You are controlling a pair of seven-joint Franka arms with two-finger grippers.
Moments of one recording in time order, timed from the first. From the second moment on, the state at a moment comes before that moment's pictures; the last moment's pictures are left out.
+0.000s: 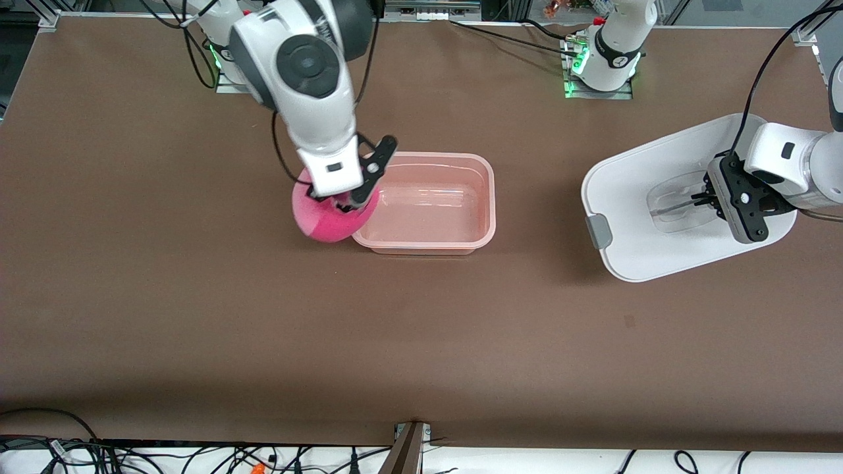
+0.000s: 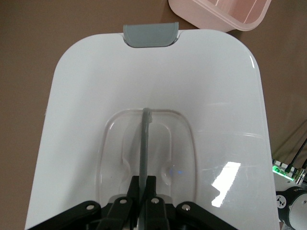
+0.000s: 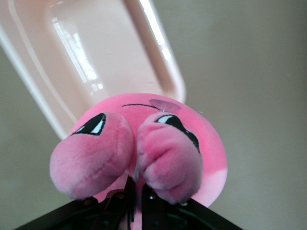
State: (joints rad) left arm 0.43 0.31 -0.54 -1.39 0.04 1.43 1.07; right arm 0.60 0.43 0.11 -1.30 -0.12 1.58 -0.45
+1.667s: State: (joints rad) left arm 0.43 0.31 -0.54 -1.39 0.04 1.43 1.07; right arm 0.82 0.81 0.09 -1.18 -0.28 1.92 -0.14
